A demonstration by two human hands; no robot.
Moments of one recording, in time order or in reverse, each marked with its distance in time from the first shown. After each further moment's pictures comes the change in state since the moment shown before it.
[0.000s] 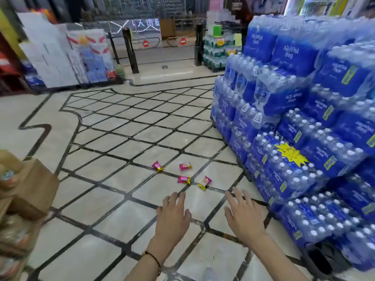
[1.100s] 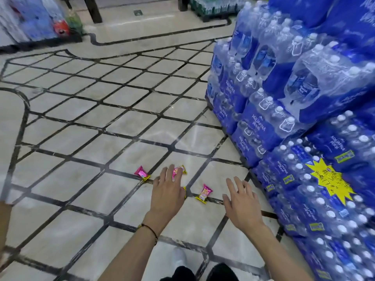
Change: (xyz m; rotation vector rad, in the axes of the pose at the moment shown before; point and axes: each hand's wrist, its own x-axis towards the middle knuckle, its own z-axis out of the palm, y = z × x) left_hand 0.567 -0.084 0.023 0.000 -0.070 0.191; right_hand 0.502 0.015 0.106 0.059 -0.173 0.194
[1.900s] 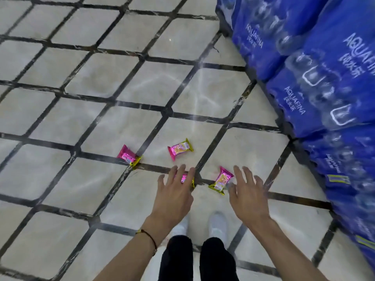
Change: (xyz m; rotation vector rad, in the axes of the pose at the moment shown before) left_hand 0.258 -0.117 0.354 0.105 -0.371 0.142; right_hand 0.293 0.027 0.362 0.167 -0.322 0.187
